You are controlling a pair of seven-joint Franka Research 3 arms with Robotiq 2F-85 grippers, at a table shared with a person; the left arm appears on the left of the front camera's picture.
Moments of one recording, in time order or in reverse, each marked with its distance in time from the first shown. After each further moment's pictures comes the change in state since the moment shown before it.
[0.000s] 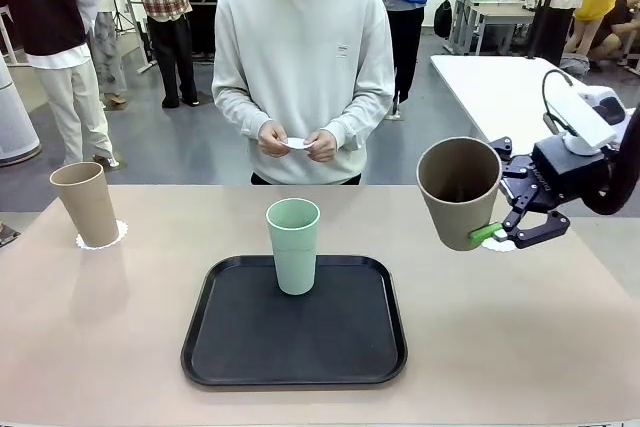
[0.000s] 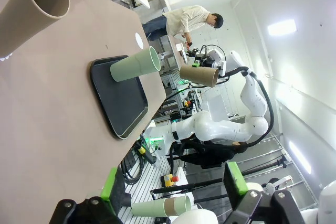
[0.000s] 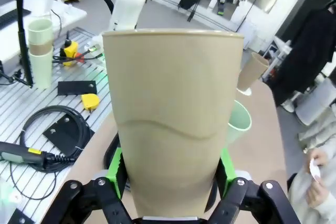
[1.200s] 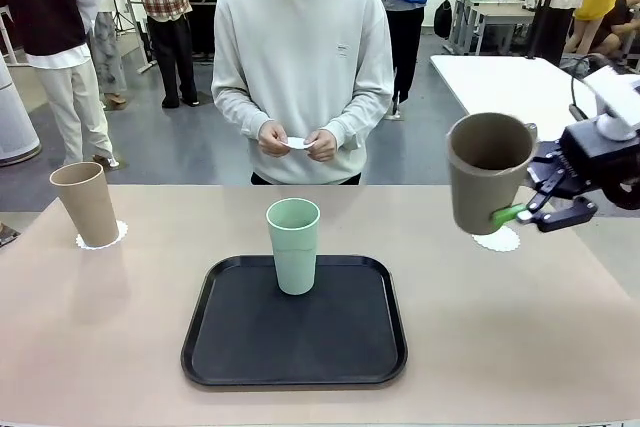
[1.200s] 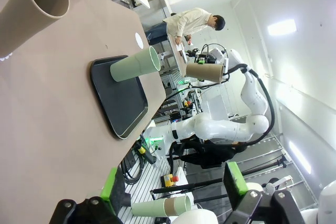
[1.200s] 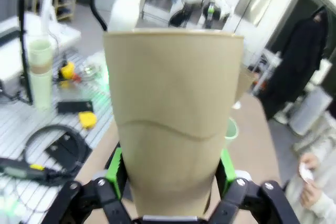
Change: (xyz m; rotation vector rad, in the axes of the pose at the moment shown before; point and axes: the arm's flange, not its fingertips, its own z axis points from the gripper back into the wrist) left arm 0.000 0.000 0.000 0.000 0.000 0.000; right arm -0.007 -0.004 0.039 -0.043 -0.134 -0.046
